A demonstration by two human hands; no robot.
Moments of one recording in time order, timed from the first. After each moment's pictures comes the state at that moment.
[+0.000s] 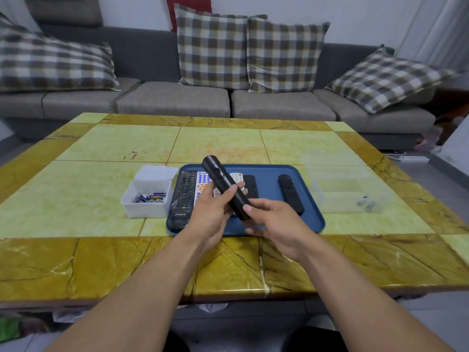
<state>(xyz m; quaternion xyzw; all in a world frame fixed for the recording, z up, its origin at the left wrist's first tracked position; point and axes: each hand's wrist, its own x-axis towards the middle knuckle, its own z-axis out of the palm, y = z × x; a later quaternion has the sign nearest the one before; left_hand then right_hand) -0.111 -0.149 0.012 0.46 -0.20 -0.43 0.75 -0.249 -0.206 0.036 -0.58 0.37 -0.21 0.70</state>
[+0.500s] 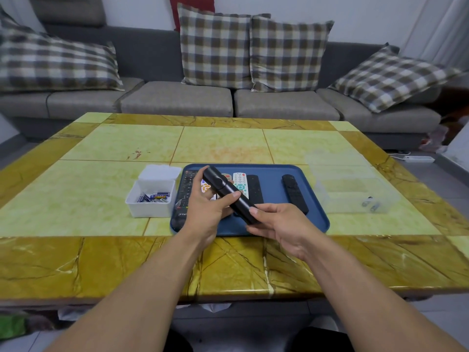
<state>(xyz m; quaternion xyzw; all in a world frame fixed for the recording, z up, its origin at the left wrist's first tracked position) -0.098 -0.142 0.010 0.50 -0.22 -0.34 0.76 -0.249 -0.216 0.029 -0.53 0.37 -0.20 0.74</state>
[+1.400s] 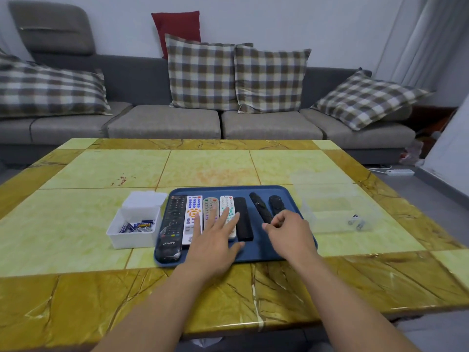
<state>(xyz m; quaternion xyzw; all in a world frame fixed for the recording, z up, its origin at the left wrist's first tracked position) -0.103 -0.164 -0.018 0.80 -0.58 -0.05 0.13 -0.258 -0.254 0.025 -0.74 0.57 -0.23 0.26</state>
